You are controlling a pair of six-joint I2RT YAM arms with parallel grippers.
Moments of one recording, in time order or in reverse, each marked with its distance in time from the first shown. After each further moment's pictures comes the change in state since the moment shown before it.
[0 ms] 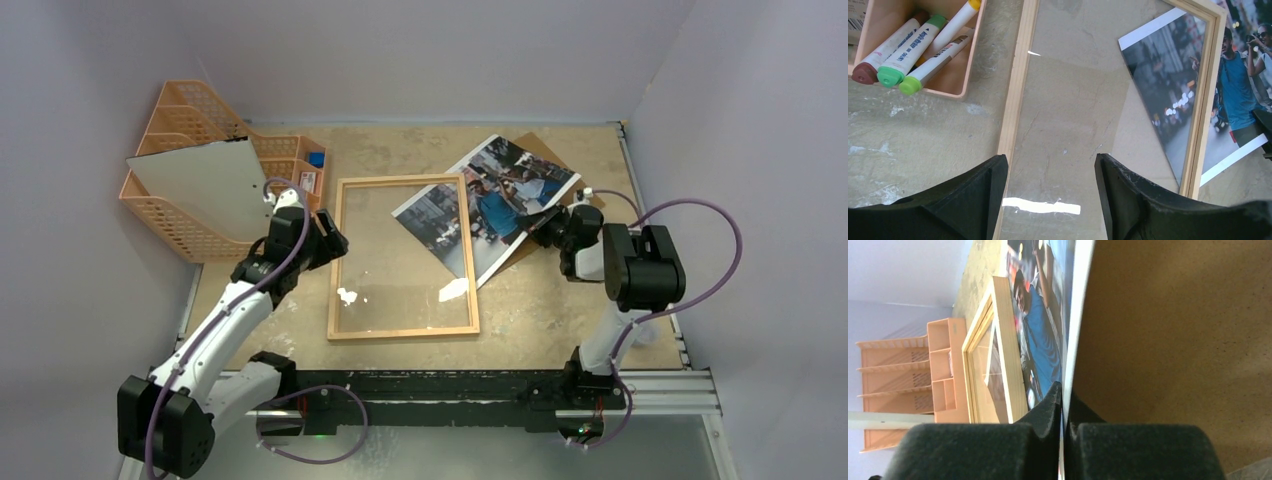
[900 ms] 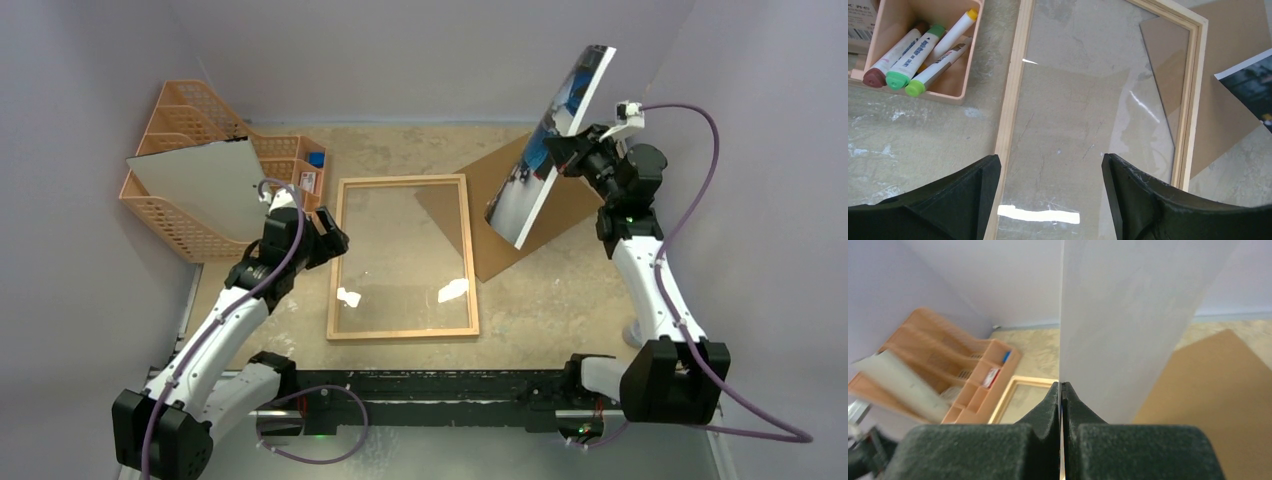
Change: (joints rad) left arm 0.000 -0.059 0.006 -0.018 -0.005 0.006; right arm 0.008 -0.631 0.418 -0.632 0.020 -0.428
